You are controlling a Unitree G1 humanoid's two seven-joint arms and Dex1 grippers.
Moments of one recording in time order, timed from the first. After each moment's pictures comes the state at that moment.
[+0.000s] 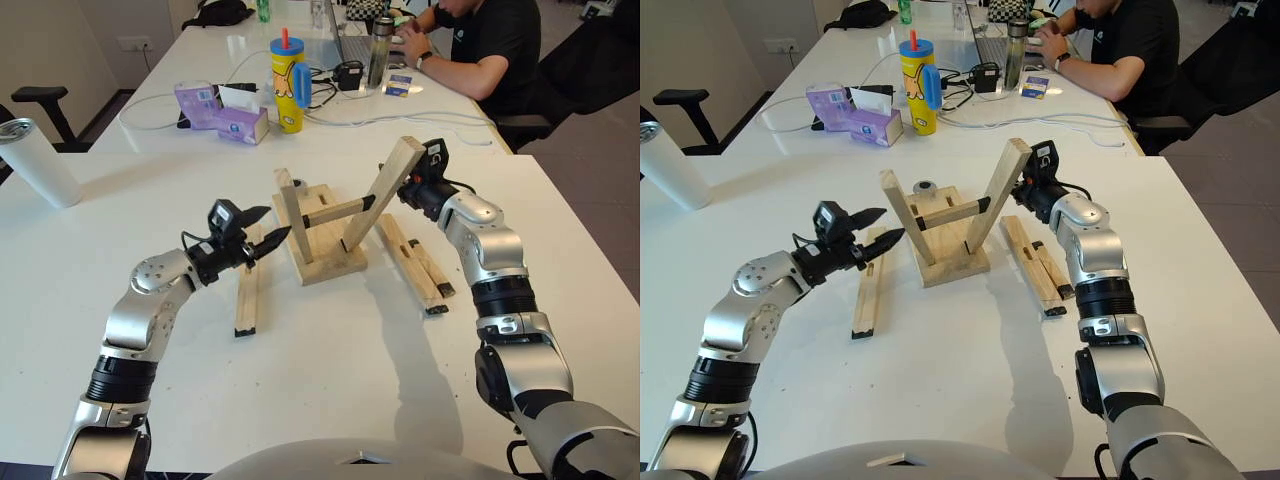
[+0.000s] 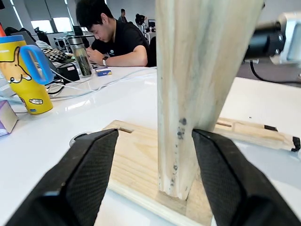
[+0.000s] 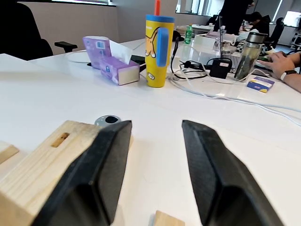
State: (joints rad) left arm -0.23 0.47 0.00 -0.13 -0.46 0.33 -0.67; right arm -0.64 -0.33 0.00 0.34 0.21 0.35 0.48
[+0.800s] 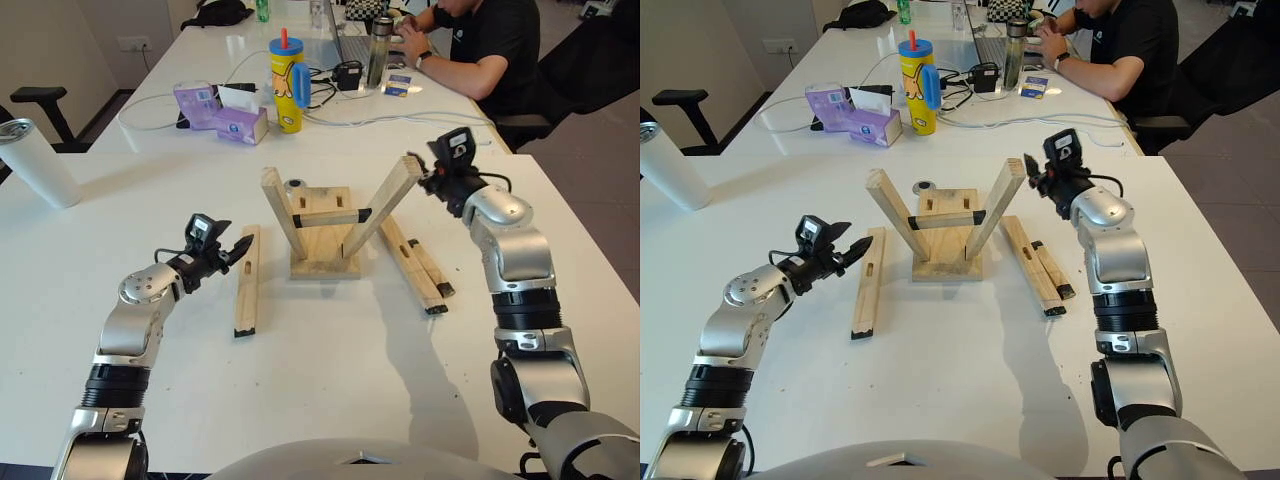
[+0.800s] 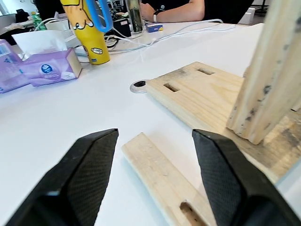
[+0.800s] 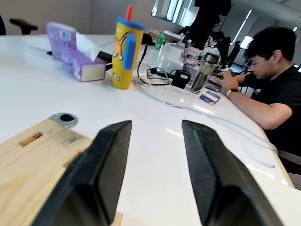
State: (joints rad) left arm -0.20 0.46 0.05 0.02 -0.26 0.30 -0.52; right arm -0.63 -0.39 -0.11 0.15 0.13 0.40 0.34
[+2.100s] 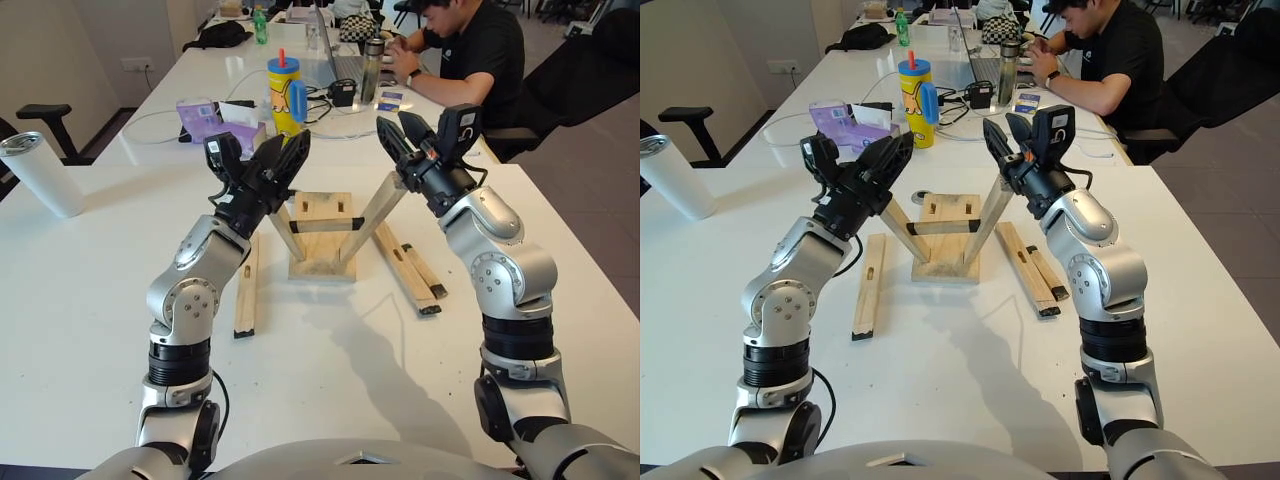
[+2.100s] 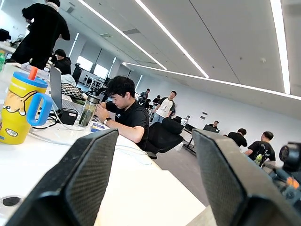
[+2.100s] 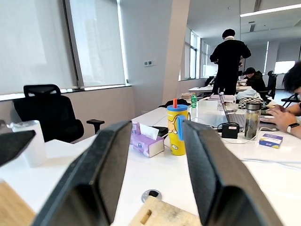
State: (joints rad) left arm -0.40 0.08 0.10 -0.30 -0.90 0.55 -0.06; right arm -0.49 -0.25 -0.05 -0.24 0.58 0.53 0.16
